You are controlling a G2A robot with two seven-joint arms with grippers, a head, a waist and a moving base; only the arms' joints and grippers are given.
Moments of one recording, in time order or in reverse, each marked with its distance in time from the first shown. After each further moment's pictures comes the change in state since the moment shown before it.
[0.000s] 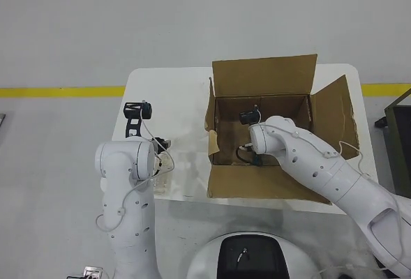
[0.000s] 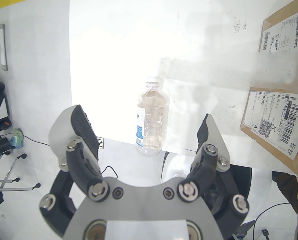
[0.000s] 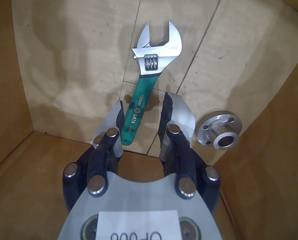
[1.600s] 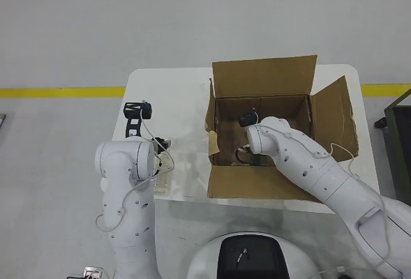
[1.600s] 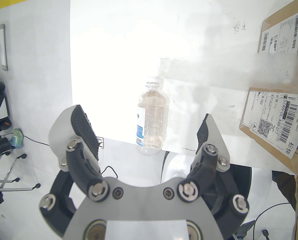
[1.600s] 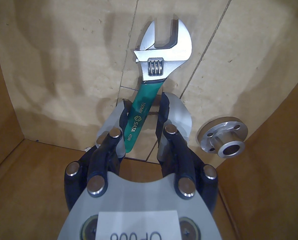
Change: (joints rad) left arm 0.000 0.000 0.000 0.000 0.000 0.000 0.000; right arm -0.010 -0.077 0.044 0.136 -0.077 -0.058 0.009
